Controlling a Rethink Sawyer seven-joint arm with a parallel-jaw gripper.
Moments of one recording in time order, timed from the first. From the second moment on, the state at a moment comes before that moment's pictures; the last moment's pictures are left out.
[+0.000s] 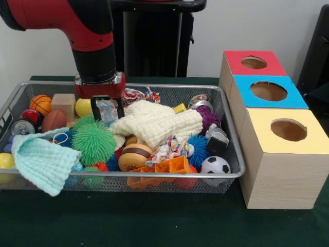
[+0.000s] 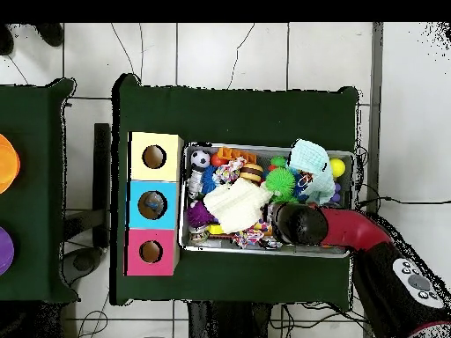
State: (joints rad) arm -0.80 -0.52 0.38 1.73 -0.53 0.51 1.69
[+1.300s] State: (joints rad) arm -0.80 -0.48 0.38 1.69 -0.53 0.51 1.69
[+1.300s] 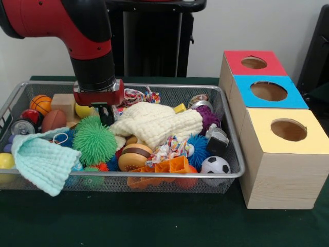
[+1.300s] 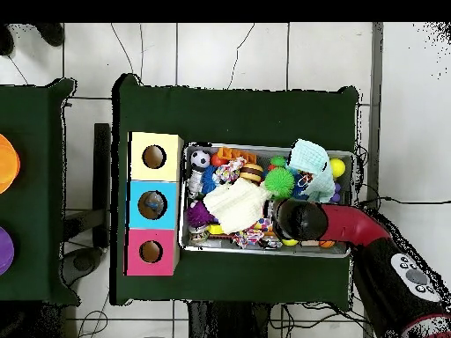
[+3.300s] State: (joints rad) arm -0.81 -0.59 0.38 1.71 -0.53 0.52 1.69
